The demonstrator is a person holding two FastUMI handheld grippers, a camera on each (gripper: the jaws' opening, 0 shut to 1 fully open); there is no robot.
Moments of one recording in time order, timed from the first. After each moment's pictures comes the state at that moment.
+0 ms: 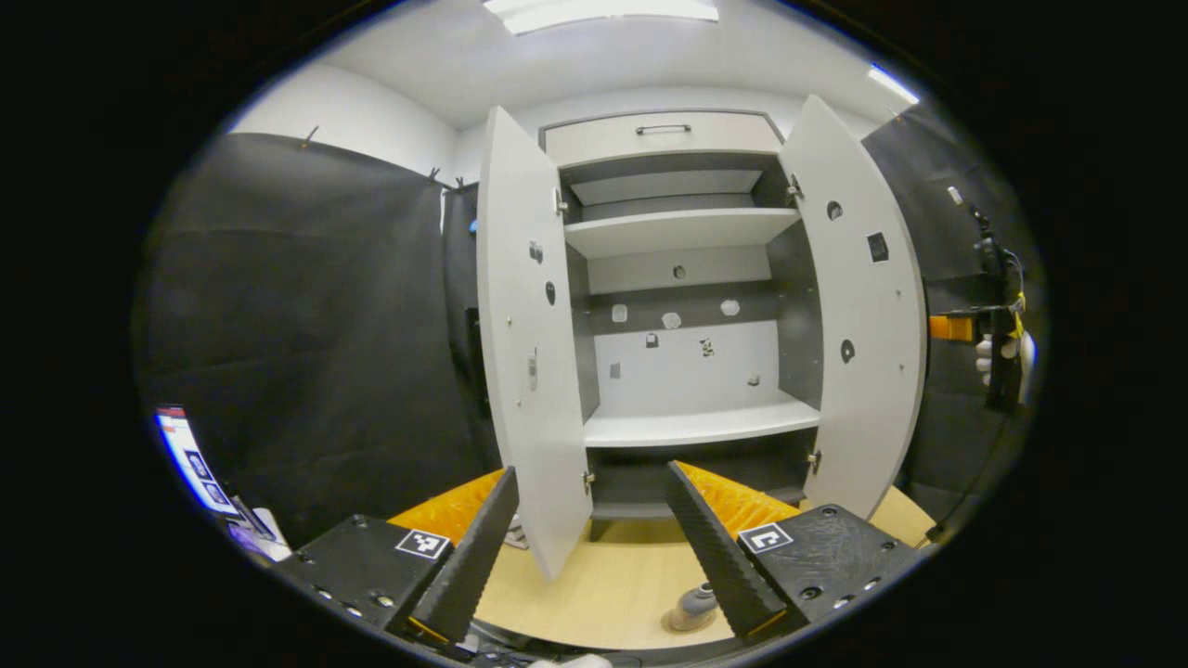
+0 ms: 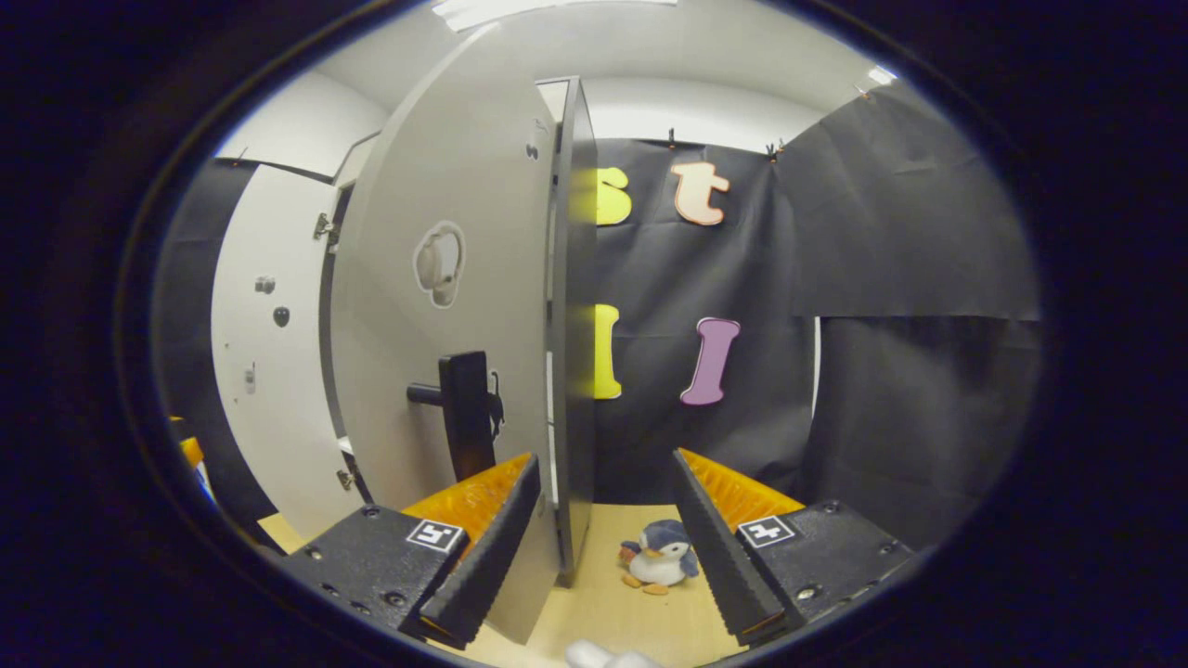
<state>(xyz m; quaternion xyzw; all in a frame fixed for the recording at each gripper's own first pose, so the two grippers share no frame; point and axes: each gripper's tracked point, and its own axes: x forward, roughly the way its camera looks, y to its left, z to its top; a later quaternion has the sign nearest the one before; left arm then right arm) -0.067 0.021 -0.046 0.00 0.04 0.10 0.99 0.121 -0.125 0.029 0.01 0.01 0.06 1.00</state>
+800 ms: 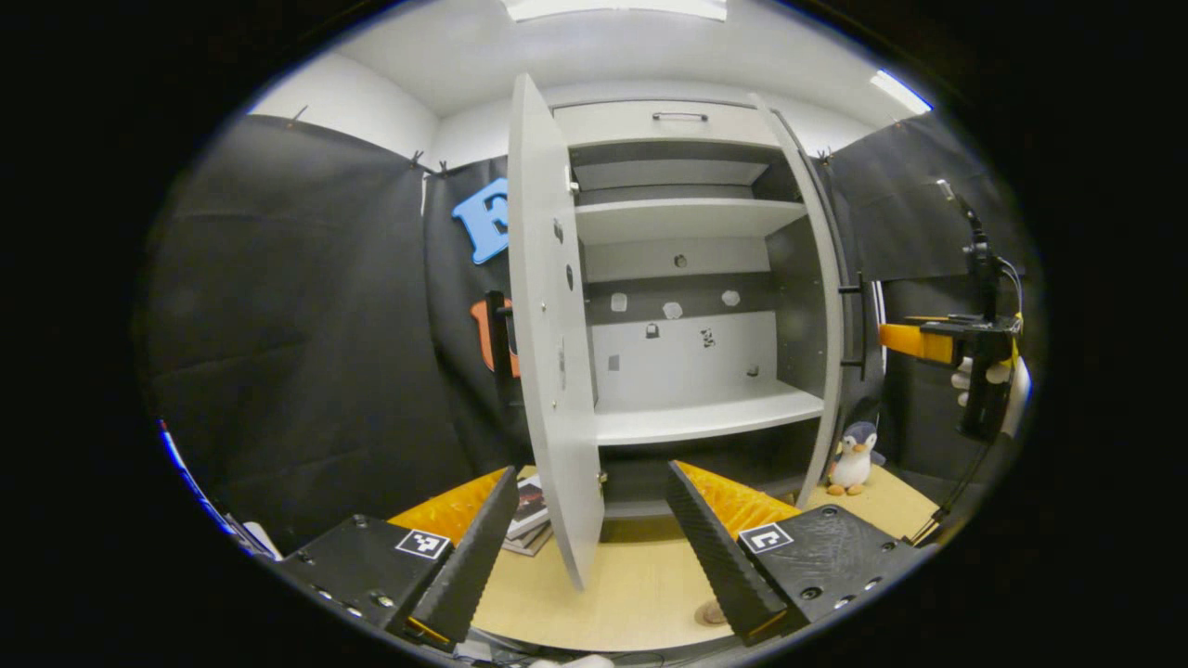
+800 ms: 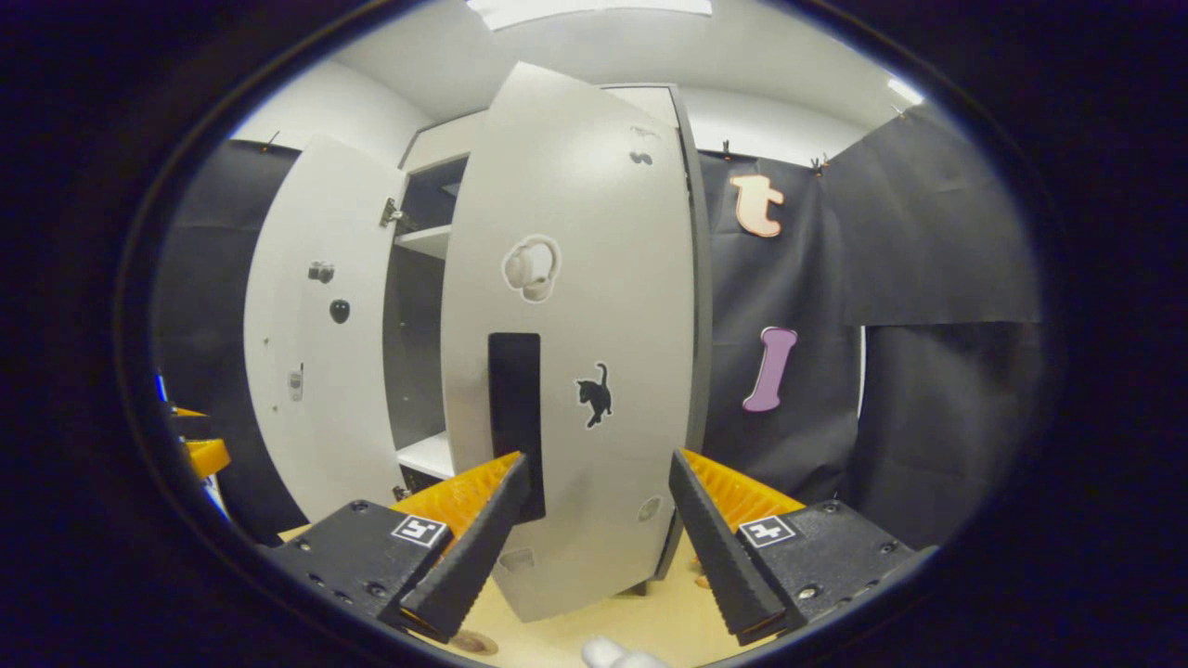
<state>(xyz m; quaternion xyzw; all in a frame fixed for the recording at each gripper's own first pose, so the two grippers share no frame) -0.039 0.080 -0.056 0.00 0.06 0.05 1.00 0.101 0.016 0.022 0.00 -0.02 0.09 1.00</state>
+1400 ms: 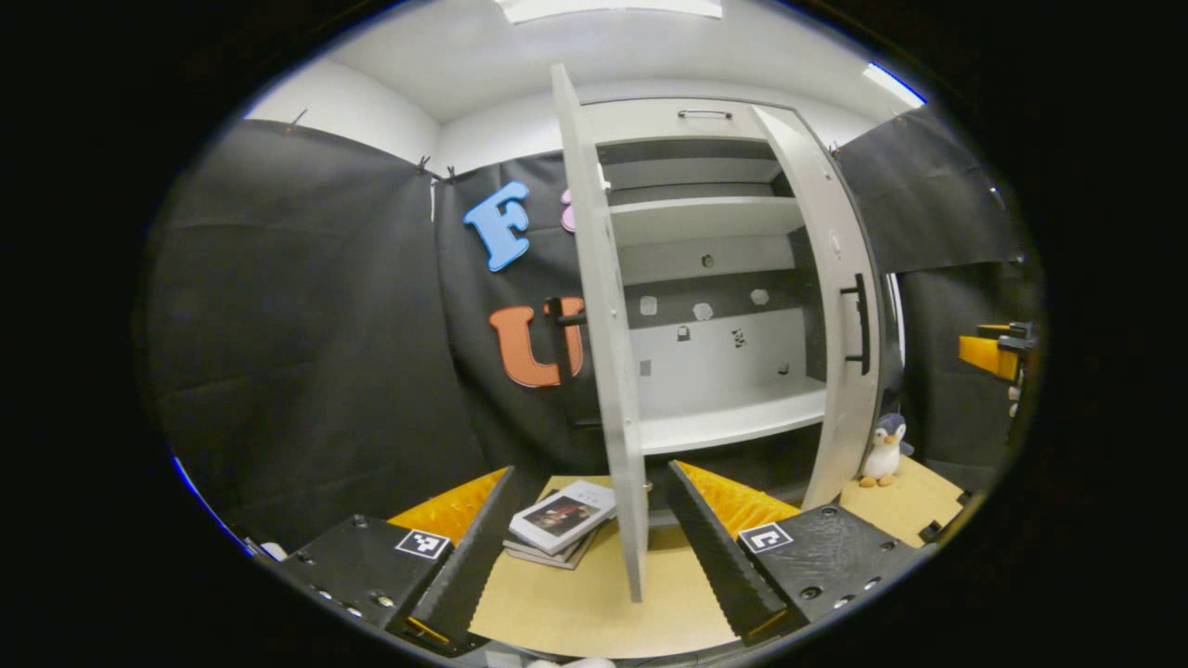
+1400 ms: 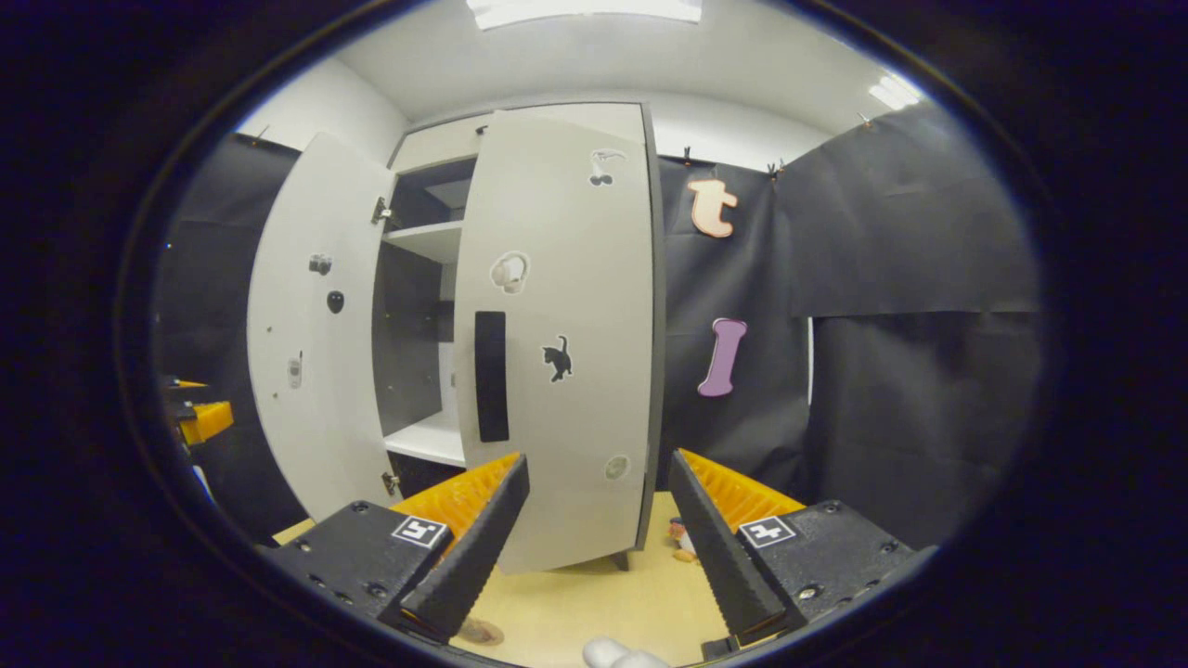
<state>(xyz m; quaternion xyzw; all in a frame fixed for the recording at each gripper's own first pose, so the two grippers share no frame) -0.023 0.158 -0.043 0.02 0.05 0.08 1.00 0.027 0.007 -0.012 0.01 -0.01 0.02 1.00</state>
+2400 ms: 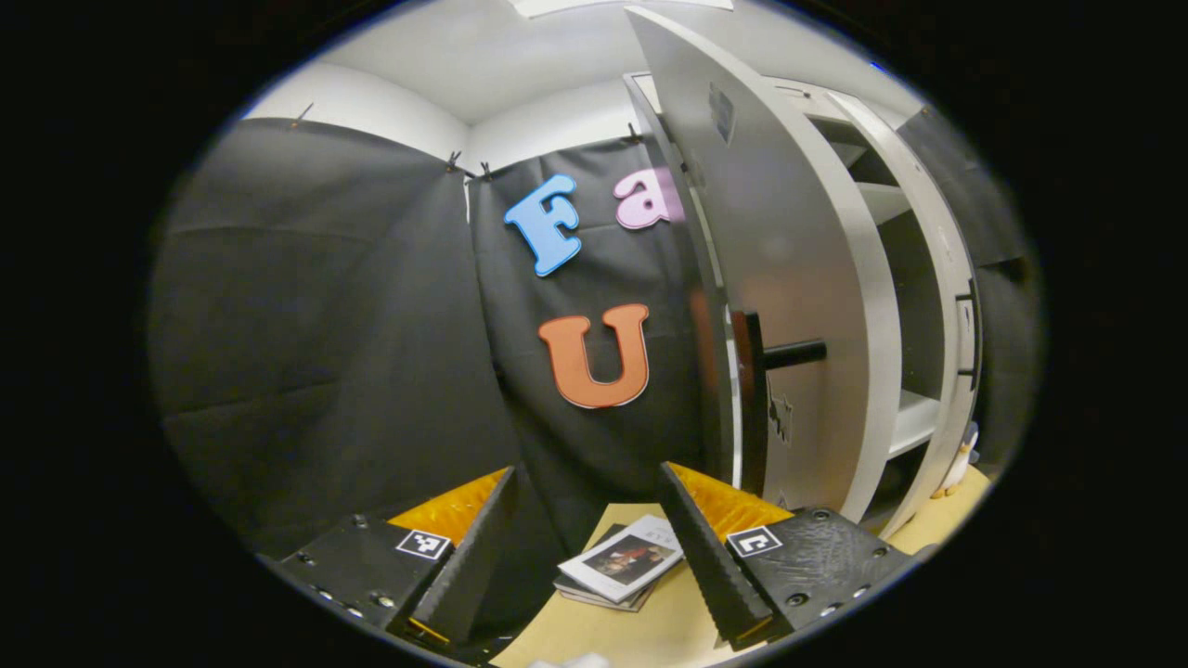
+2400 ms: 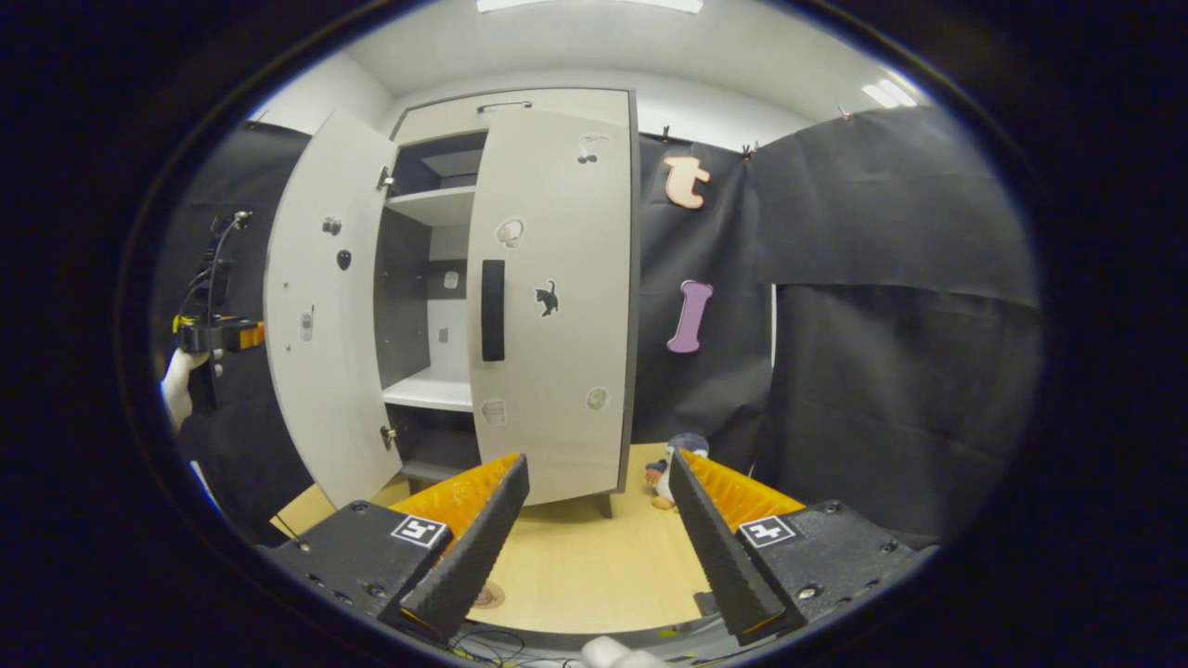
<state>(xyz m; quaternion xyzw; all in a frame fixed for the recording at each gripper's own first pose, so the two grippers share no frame) 0.086 0.245 -0.035 0.04 0.05 0.14 0.99 -0.046 0.003 -0.057 0.01 0.05 -0.02 1.00</state>
